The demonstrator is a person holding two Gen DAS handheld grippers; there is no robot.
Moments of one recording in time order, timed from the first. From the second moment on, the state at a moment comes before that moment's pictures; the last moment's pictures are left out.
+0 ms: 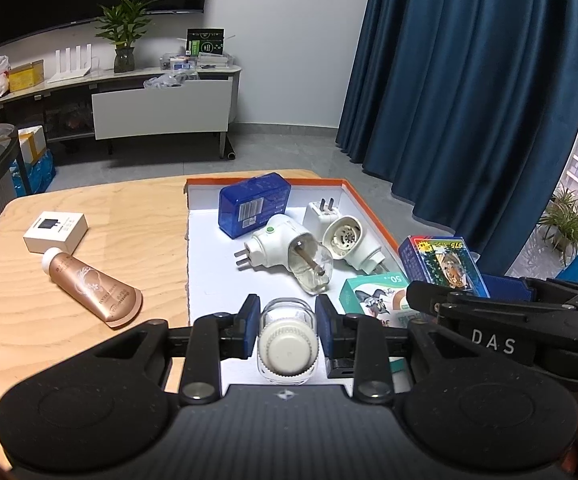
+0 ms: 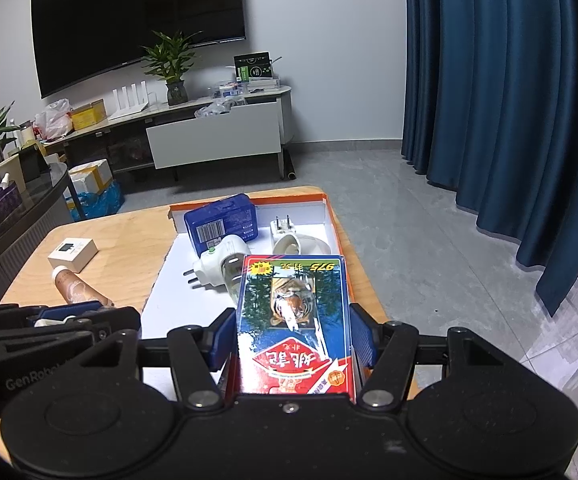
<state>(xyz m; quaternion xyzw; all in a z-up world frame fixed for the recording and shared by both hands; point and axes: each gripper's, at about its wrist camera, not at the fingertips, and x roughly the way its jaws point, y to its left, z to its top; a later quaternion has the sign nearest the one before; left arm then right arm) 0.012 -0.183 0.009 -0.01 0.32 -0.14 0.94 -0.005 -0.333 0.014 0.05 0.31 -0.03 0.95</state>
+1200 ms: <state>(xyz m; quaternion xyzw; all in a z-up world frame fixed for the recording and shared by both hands) 0.017 -0.182 0.004 -0.02 0.33 -0.14 0.93 0.001 -0.332 0.009 0.04 0.31 -0.03 0.95</state>
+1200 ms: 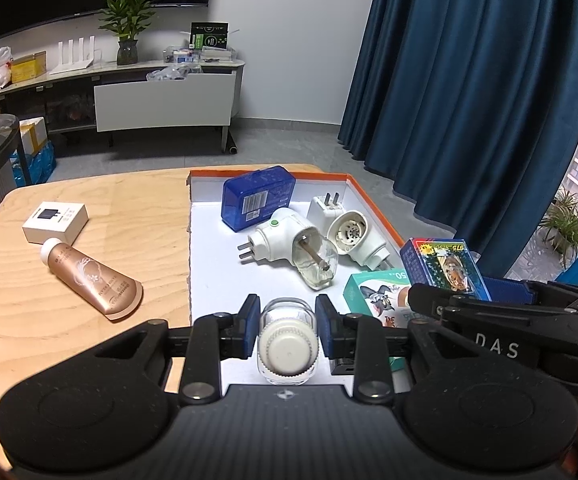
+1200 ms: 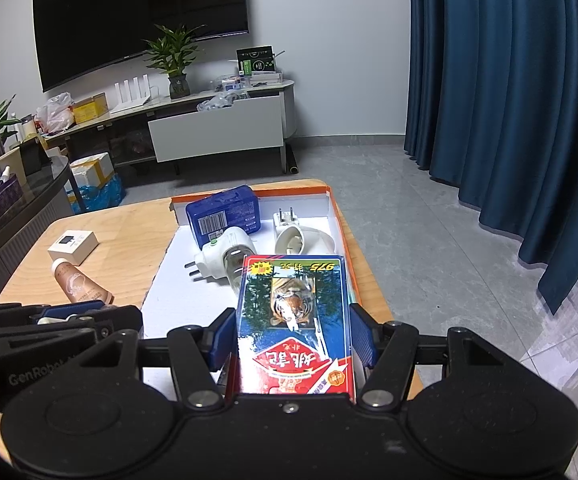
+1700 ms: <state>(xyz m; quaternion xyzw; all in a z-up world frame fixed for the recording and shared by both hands) 0.016 -0.182 0.004 -0.02 0.33 -0.14 0.93 0.001 -0.332 0.009 0.04 0.31 -0.03 0.95</state>
